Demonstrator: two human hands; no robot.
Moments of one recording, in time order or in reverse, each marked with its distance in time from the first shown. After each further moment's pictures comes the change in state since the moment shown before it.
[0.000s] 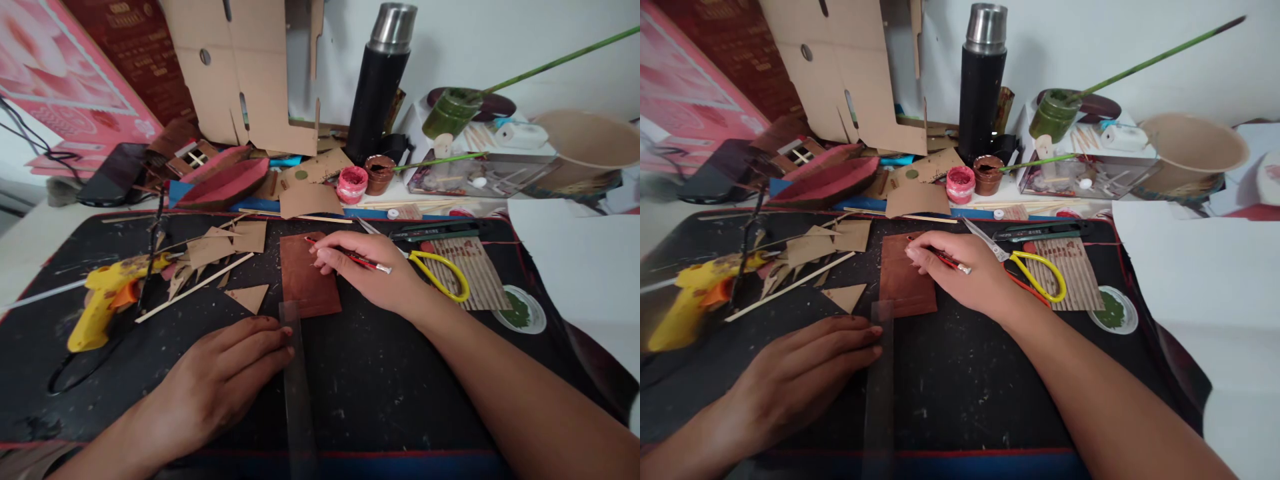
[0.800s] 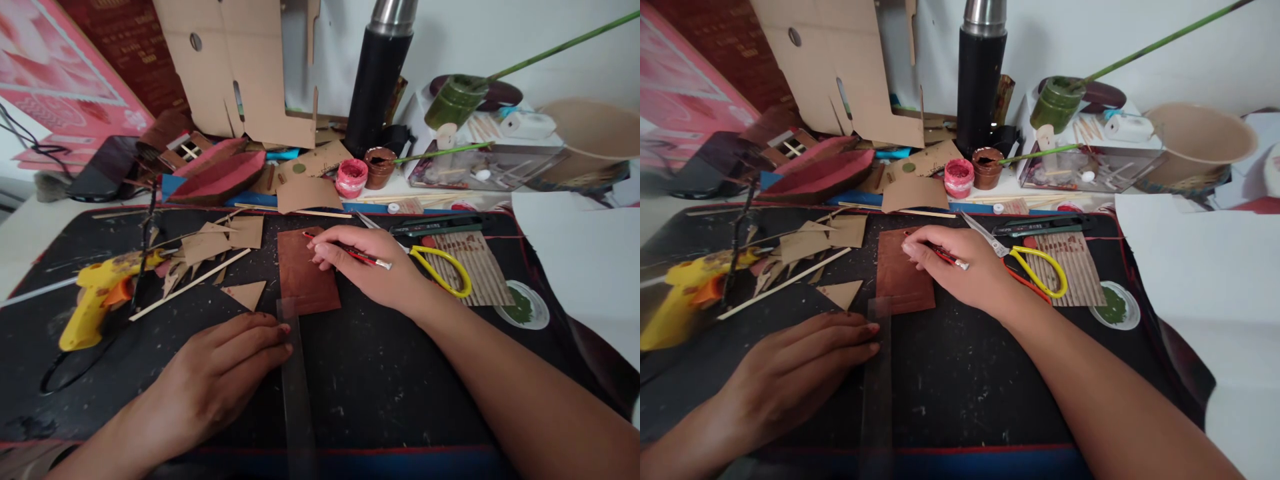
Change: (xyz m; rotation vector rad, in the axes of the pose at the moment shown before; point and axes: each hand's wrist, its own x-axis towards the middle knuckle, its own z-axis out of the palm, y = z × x) left_hand -0.005 0.000 0.001 -0.076 -0.026 -0.064; right_hand 0.001 0.001 0.001 0.014 0.000 -0.012
